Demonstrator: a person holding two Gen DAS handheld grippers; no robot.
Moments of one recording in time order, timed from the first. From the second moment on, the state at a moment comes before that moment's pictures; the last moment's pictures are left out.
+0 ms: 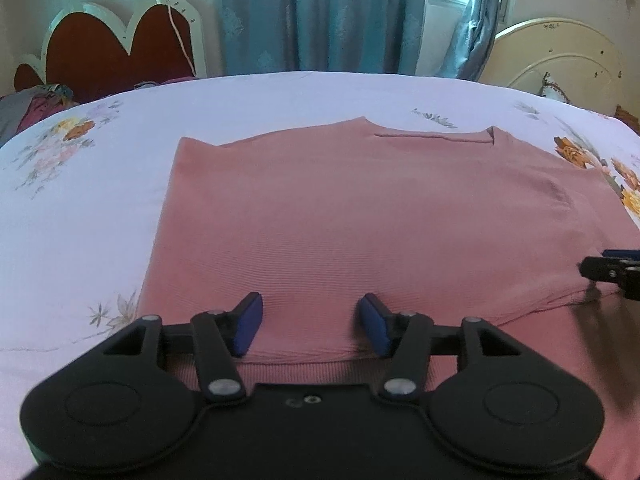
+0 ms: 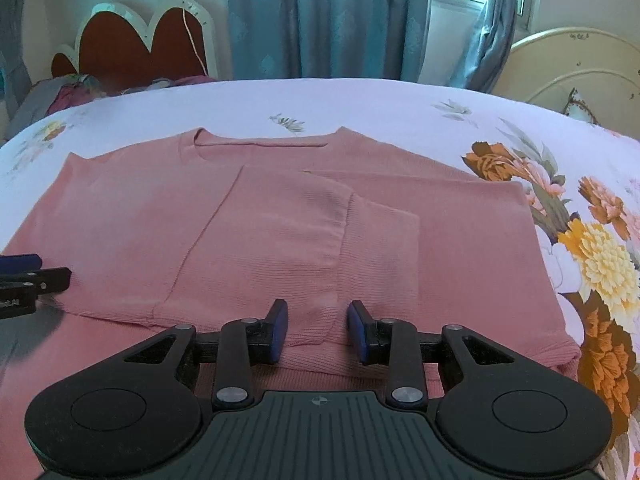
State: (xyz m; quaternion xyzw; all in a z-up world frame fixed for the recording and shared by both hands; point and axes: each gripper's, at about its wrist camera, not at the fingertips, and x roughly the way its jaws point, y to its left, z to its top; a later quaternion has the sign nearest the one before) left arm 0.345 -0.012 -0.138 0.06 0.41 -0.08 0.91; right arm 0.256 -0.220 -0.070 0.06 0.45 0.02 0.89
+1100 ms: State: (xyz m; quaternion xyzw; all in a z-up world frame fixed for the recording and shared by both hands) left arm 0.223 -0.035 -0.097 0.07 0.42 -0.07 0.90; right arm 0.123 -0.238 -0.032 0.09 0.45 0.07 0.89
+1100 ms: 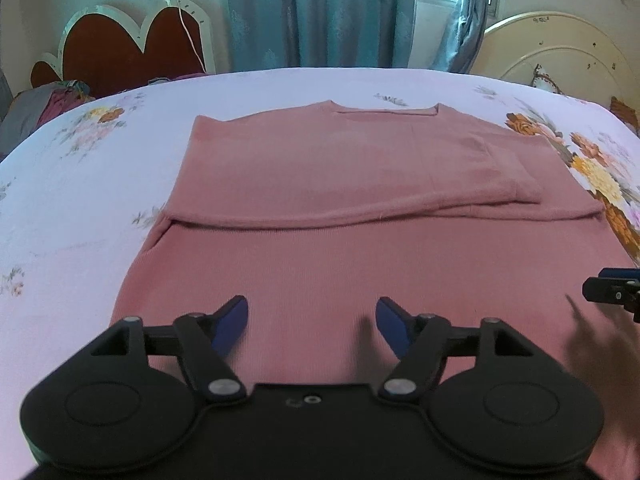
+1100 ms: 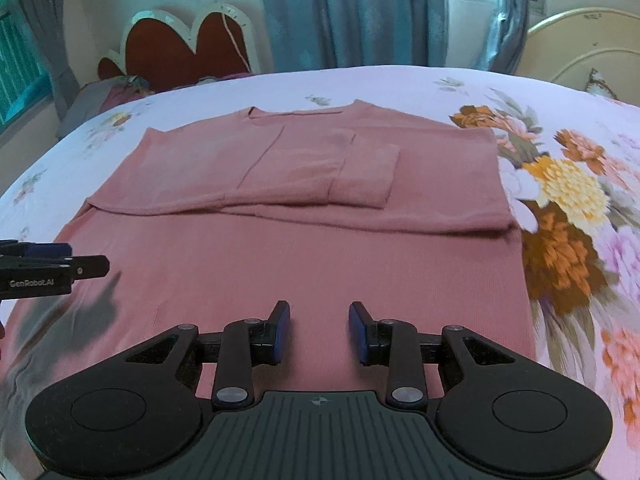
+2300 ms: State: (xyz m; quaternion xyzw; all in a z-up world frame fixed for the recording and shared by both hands) left arm 0.099 0.101 -0.100 0.02 0.43 -0.04 0.90; right arm -0.039 -0.249 -0.015 0.08 0.46 -0.10 0.88
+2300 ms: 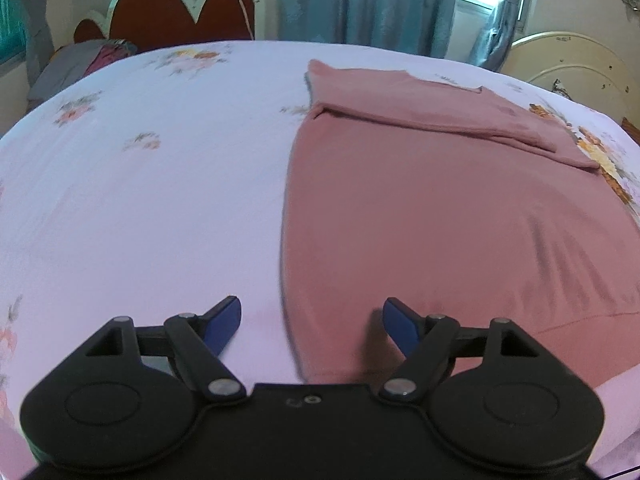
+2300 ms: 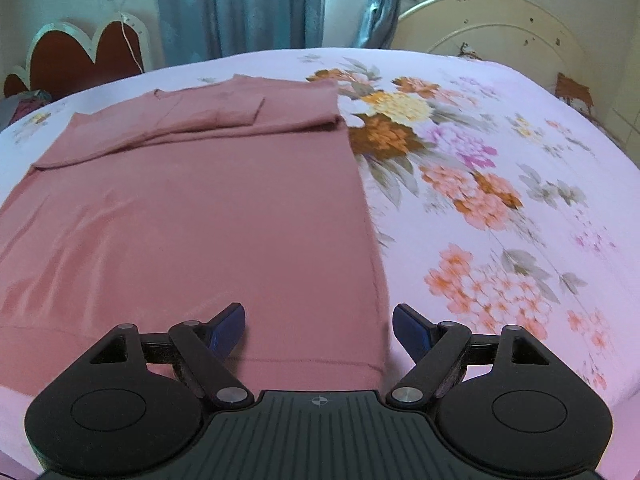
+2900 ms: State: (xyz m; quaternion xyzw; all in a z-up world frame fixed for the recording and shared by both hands) left arm 0.079 0.094 -0.106 -0.03 0.45 -0.09 0.89; right arm -0.063 -0.255 -0.026 0.13 0.48 -0.09 0.86
